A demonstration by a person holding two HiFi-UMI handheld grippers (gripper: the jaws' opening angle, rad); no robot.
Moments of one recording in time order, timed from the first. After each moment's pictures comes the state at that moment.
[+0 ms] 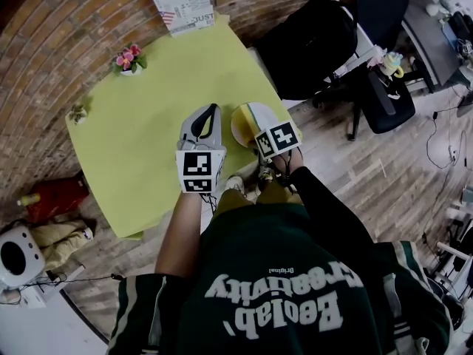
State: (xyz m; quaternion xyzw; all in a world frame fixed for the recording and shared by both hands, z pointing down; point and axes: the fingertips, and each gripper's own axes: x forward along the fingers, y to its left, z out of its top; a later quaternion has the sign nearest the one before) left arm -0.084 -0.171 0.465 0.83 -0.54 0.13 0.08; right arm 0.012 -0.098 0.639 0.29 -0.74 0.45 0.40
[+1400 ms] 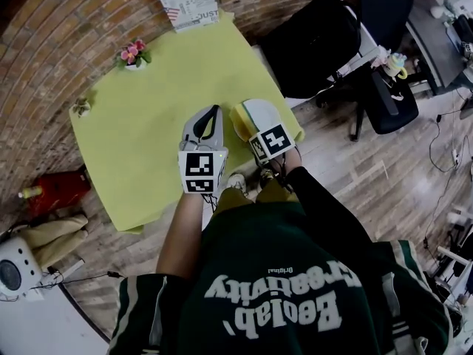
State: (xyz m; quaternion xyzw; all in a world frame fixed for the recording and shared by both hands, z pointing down) left arm -0.084 -0.155 0.467 0.82 -0.55 0.14 0.09; right arm 0.003 -0.089 0.635 0.27 -0.76 0.39 0.44
